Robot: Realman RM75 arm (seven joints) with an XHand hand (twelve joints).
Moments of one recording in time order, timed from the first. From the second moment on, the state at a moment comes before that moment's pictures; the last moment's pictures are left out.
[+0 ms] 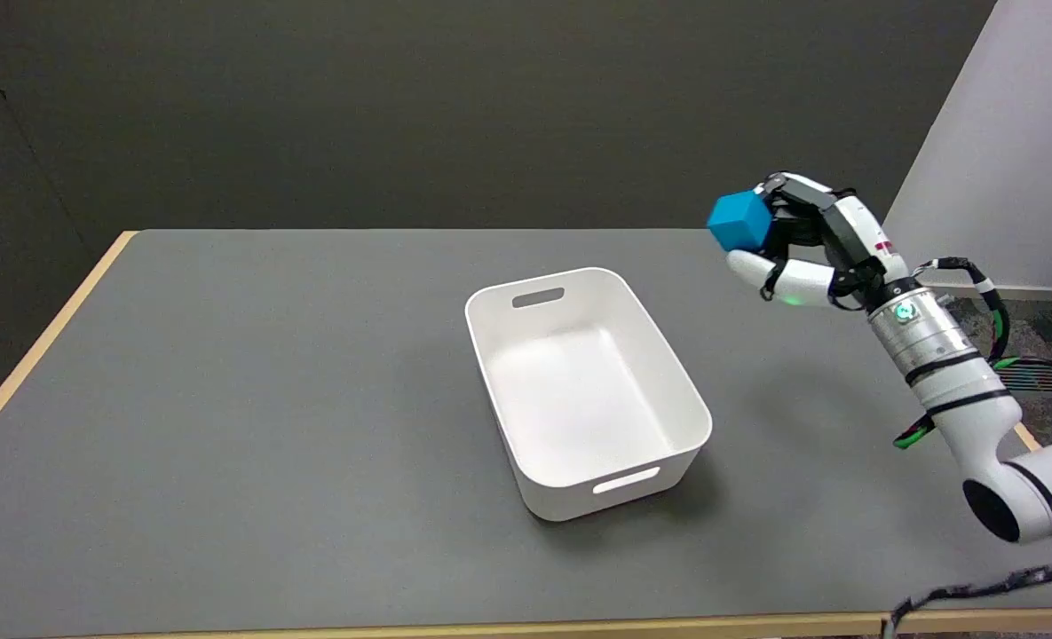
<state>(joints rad) -0.25 -0.93 1.77 -1.44 0.33 -0.54 -1.82</state>
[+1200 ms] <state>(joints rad) -0.08 -0.99 1.43 -1.50 0.16 -0.30 -1.86</state>
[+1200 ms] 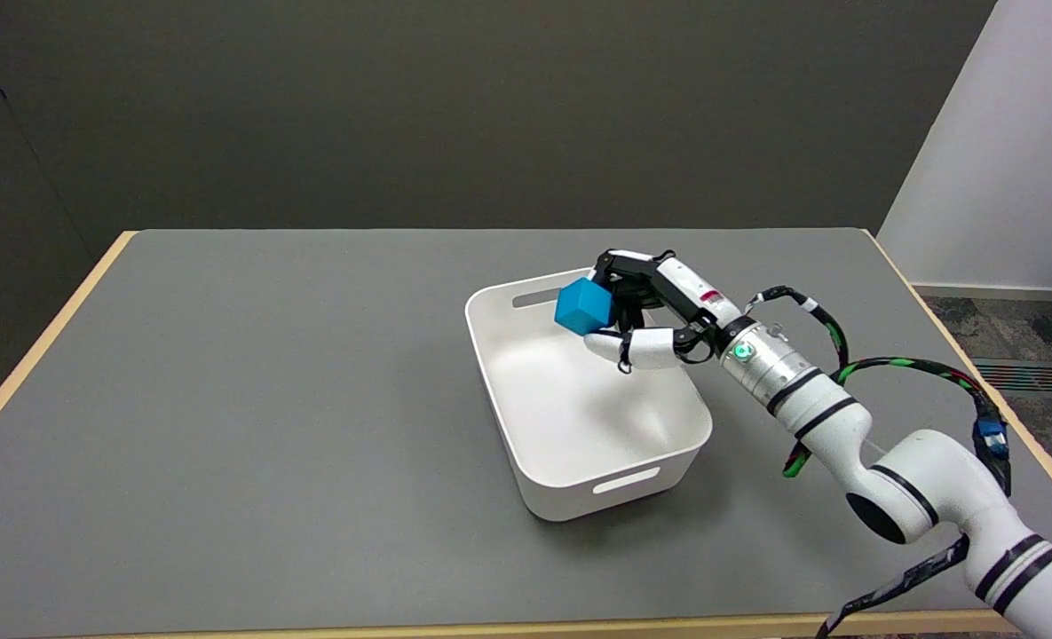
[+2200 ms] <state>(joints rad) -0.14 -0.96 1.49 -1.58 0.15 -0.25 -1.88</state>
